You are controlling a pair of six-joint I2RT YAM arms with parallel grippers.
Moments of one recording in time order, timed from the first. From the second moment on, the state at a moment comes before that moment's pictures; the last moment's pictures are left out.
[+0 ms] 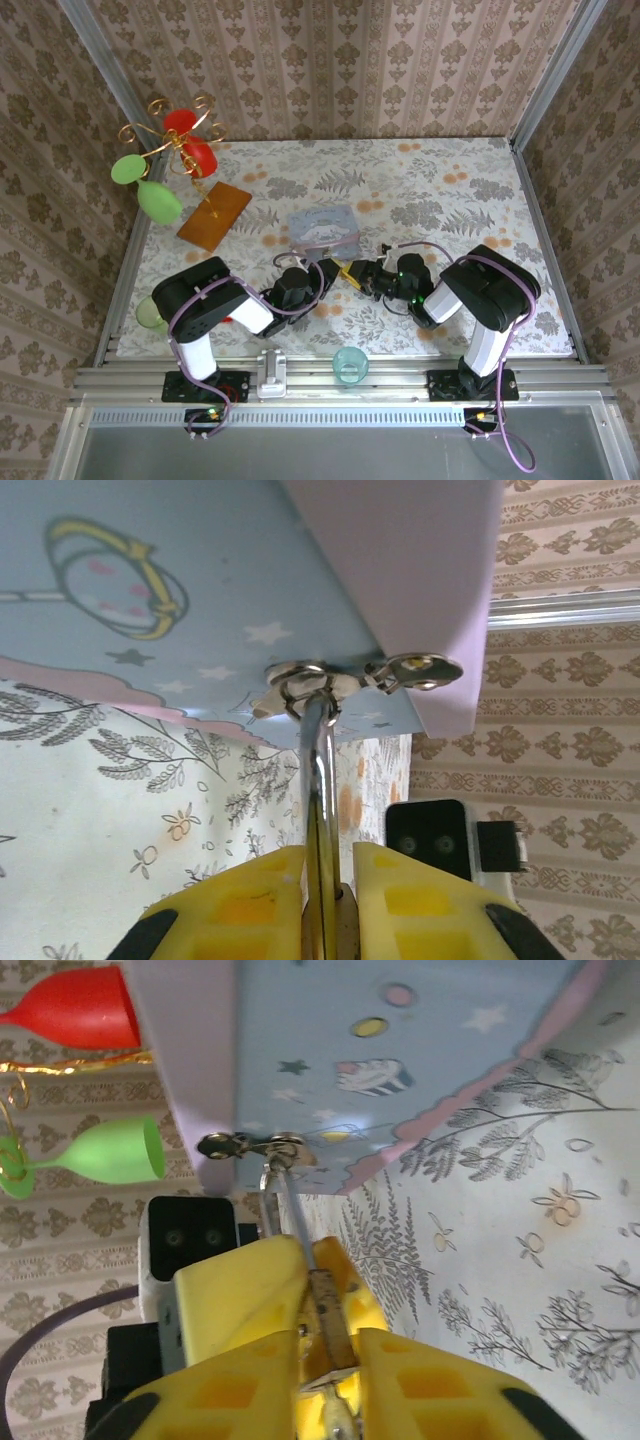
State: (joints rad) left arm -0.97 1.79 0.42 1.10 -0.14 -1.48; right arm 0.54 1.78 0.32 1.20 -0.46 1.40
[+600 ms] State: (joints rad) left arm -0.97 1.79 0.41 1.11 -0.12 -1.48; right arm 0.61 1.71 0.25 1.21 -0.39 1.40
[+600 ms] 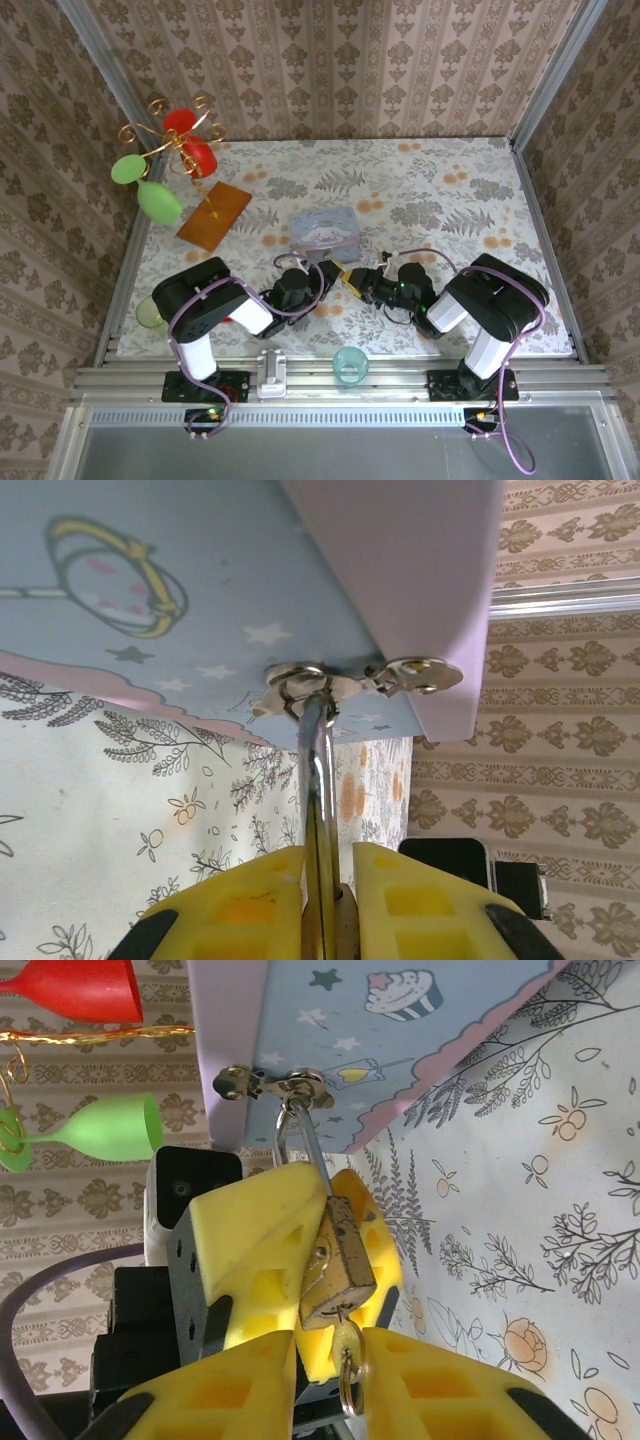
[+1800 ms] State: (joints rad) left arm -0.99 1.80 0.41 1.10 -0.19 -1.48; right arm 0.66 1.64 0.29 0.99 -0.29 1.23
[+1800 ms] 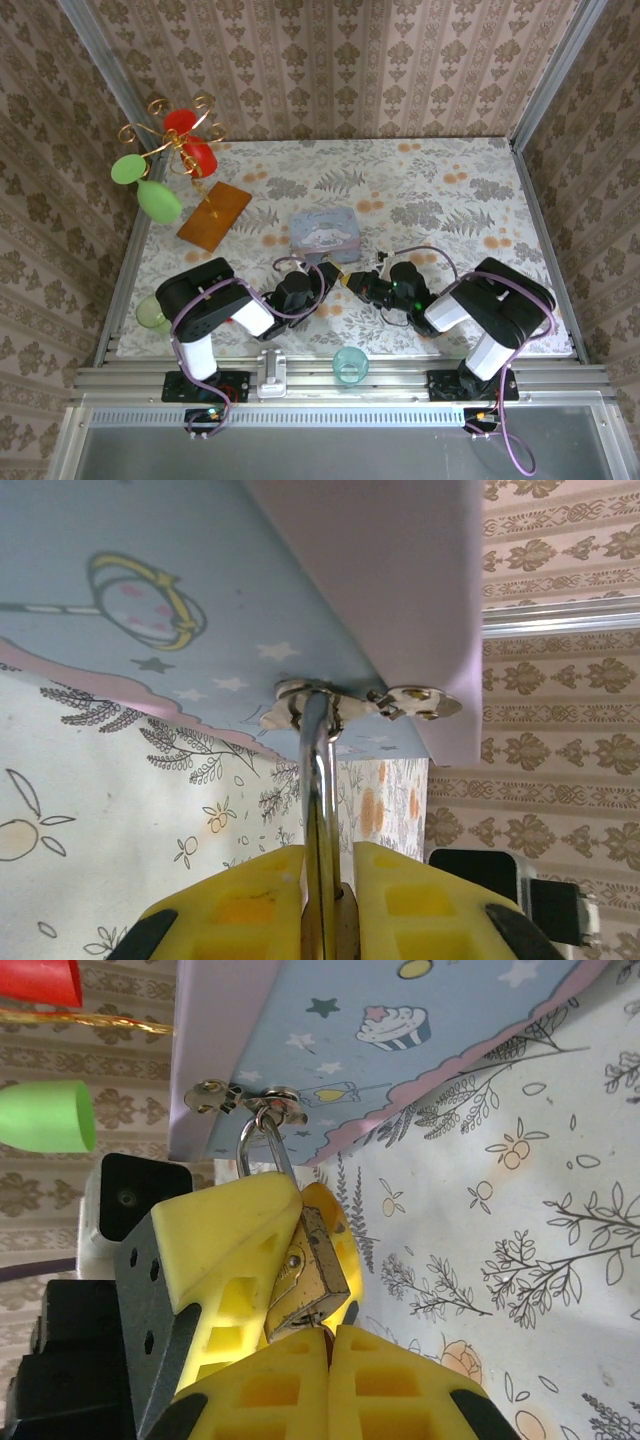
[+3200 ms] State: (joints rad) left arm -0.99 1.79 0.37 1.10 -0.17 -1.49; right arm 0.61 1.70 0.31 0.95 -0.39 1.31
